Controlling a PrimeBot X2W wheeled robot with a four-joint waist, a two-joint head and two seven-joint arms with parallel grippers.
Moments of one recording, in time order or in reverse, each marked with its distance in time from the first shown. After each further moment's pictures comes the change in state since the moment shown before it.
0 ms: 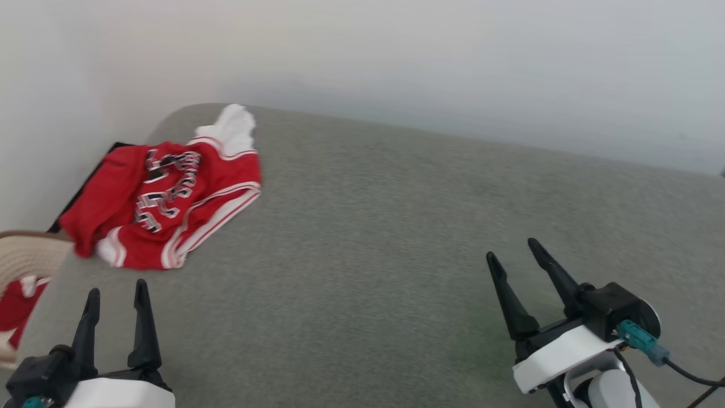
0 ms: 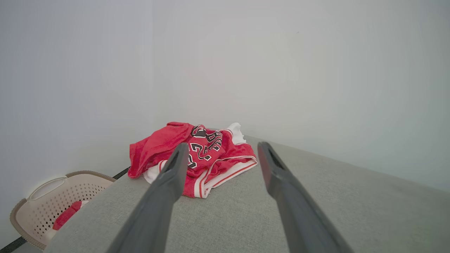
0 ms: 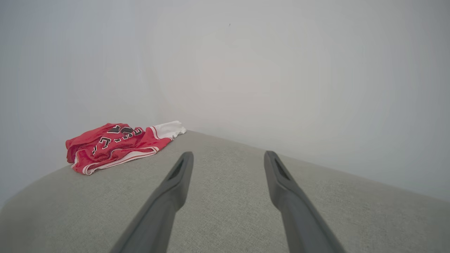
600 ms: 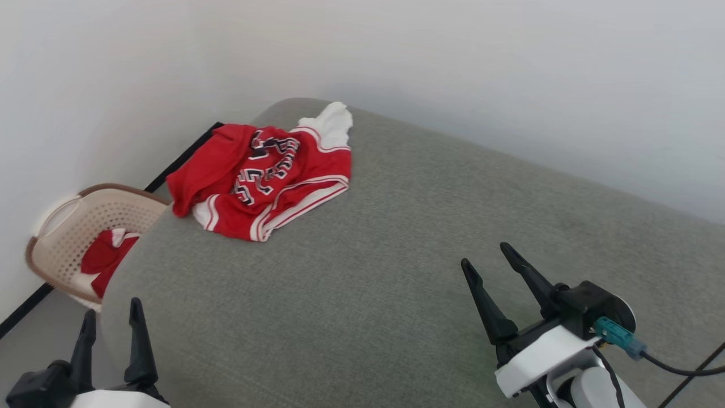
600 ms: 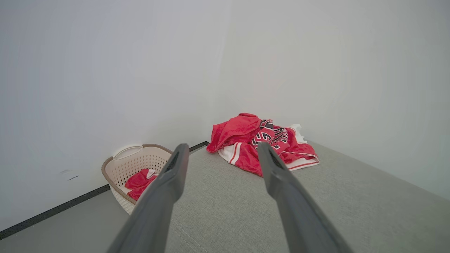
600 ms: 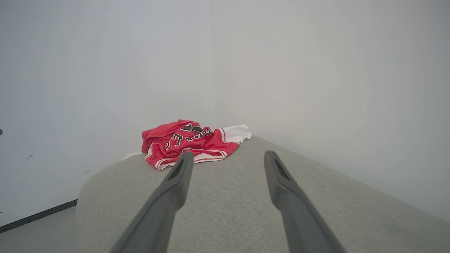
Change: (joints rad) left arm 0.017 -0.023 0.038 0.050 0.001 0.006 0.000; right arm -0.033 -0.009 0.090 0.031 0.041 0.000 0.006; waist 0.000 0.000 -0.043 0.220
